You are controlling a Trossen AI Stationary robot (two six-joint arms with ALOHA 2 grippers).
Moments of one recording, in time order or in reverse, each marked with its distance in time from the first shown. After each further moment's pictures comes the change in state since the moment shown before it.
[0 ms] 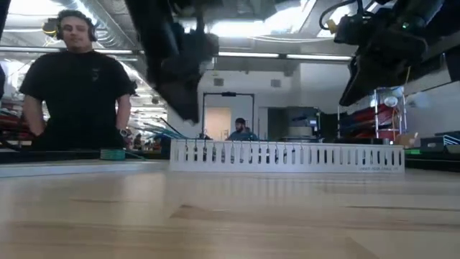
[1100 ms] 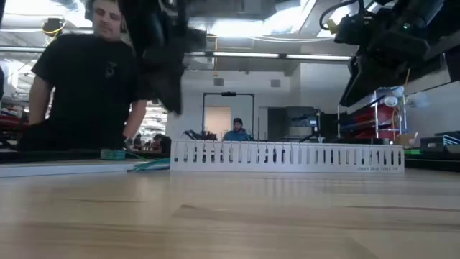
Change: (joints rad) left arm -0.024 -0.065 -0.006 -0.074 -0.073 -0.018; right arm -0.002 0.004 0.000 -0.006 0.037 -0.062
